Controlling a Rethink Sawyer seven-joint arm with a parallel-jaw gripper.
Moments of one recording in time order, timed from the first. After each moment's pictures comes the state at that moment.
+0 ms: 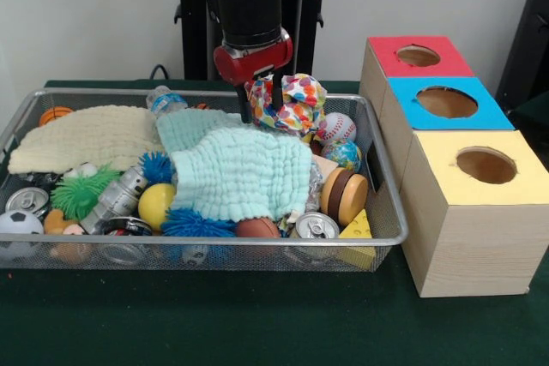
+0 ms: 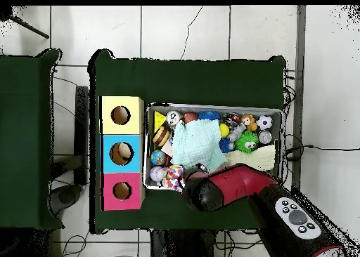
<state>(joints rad) -0.74 -0.65 0.52 2.00 -0.78 0.39 1.44</state>
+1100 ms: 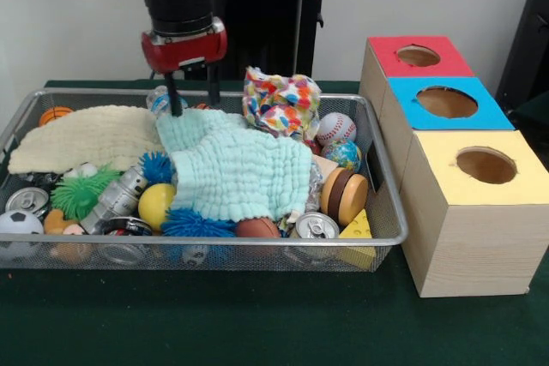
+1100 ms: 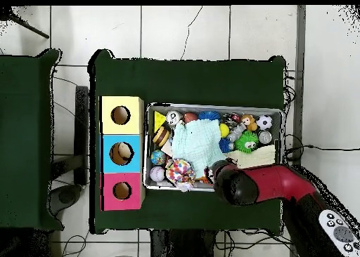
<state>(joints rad) -0.91 -0.70 0.57 1.94 -0.75 0.51 1.44</state>
